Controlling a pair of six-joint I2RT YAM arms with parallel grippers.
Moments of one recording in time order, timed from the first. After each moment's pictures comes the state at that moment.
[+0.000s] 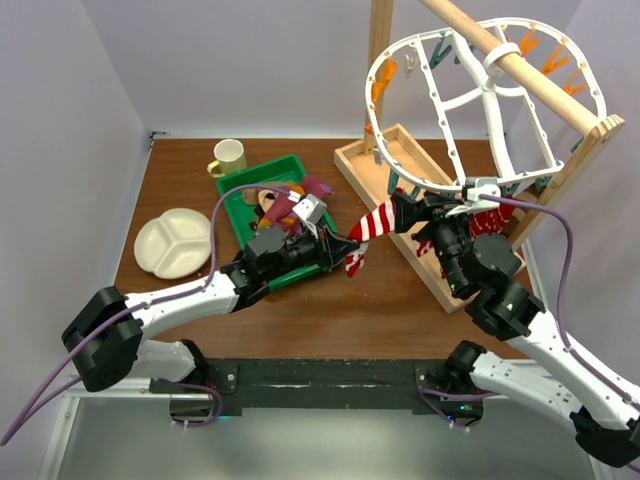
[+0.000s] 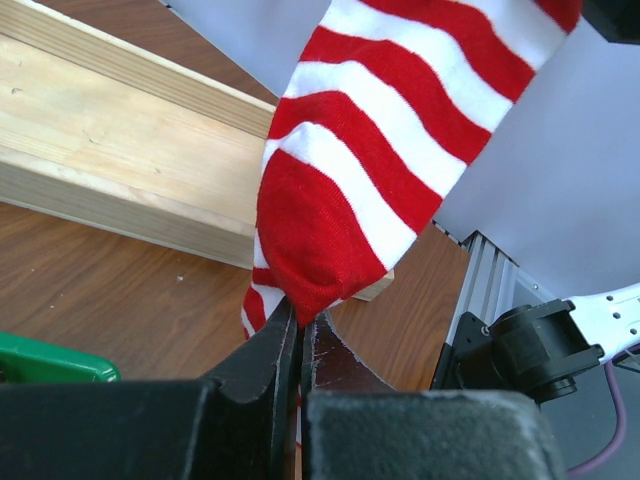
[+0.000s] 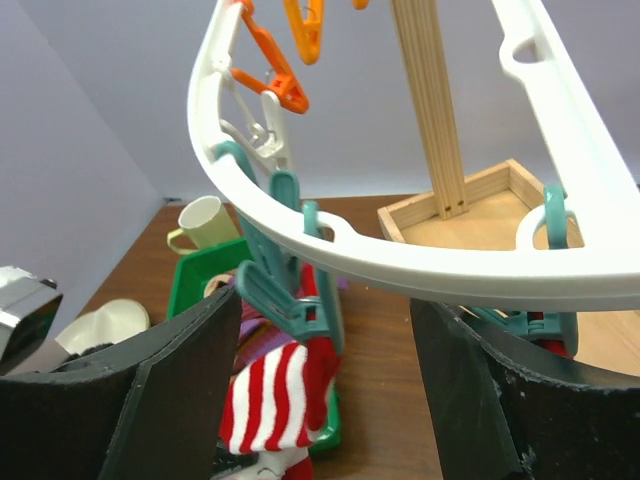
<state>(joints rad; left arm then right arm) -0.88 1.30 0.70 0.58 0.18 -0.47 0.81 0.72 0.88 -0.04 0.57 0.24</state>
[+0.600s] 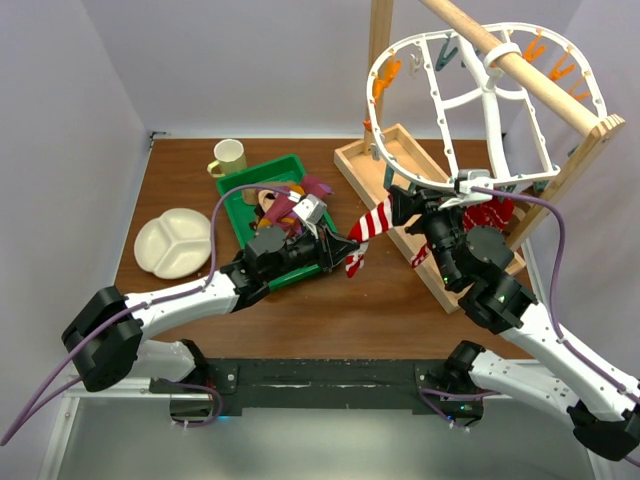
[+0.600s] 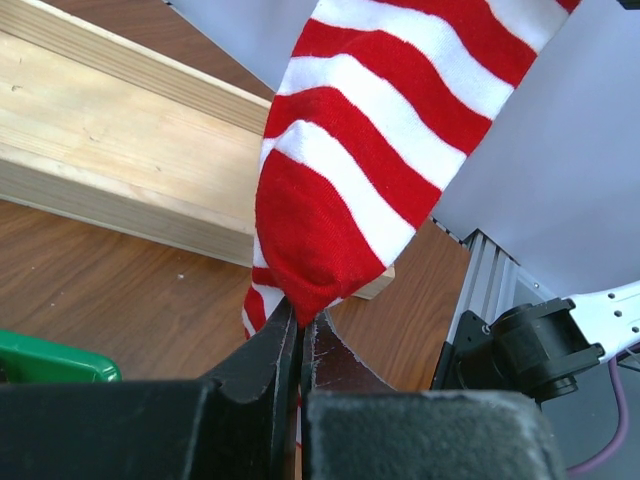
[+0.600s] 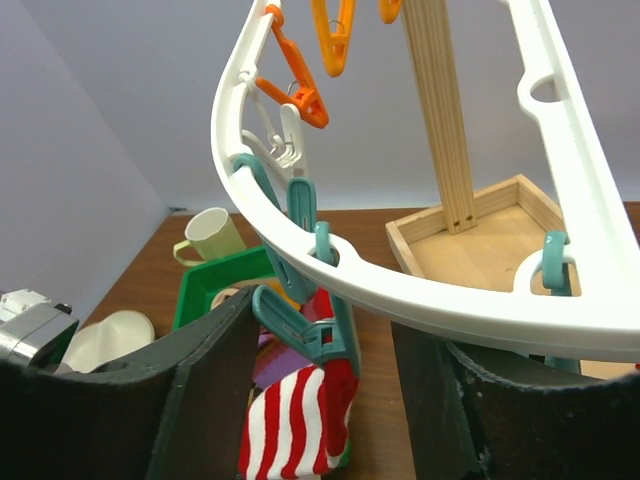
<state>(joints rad) -0.88 1.30 0.70 0.58 0.18 -0.47 0.81 0.78 0.91 0.02 0.56 0.23</state>
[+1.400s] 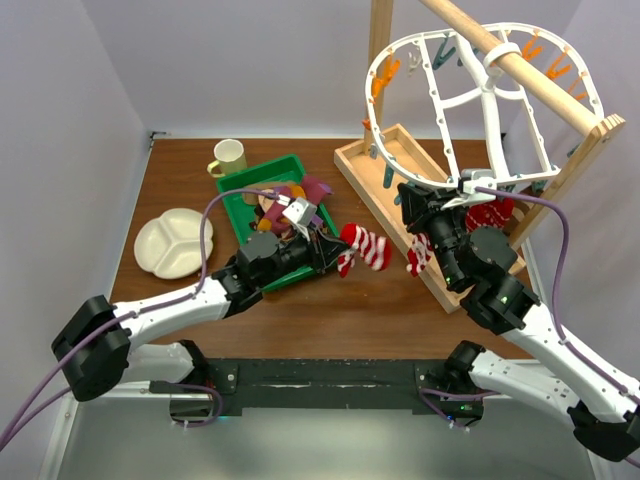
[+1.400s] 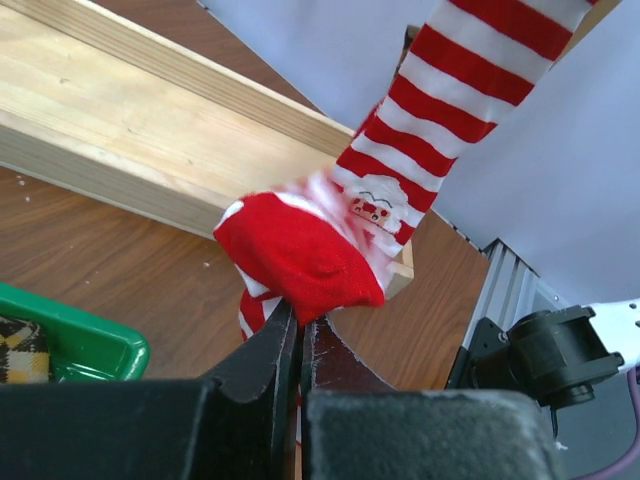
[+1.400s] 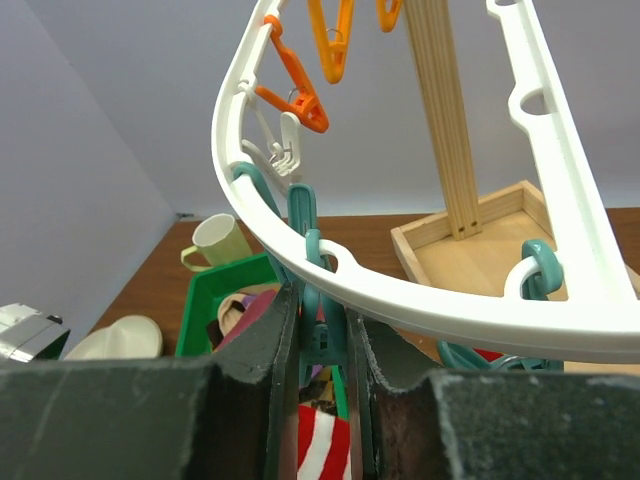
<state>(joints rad) -0.88 1.24 0.66 0.55 0.11 -0.47 0.81 0.77 0.92 0.02 0.56 0.23</state>
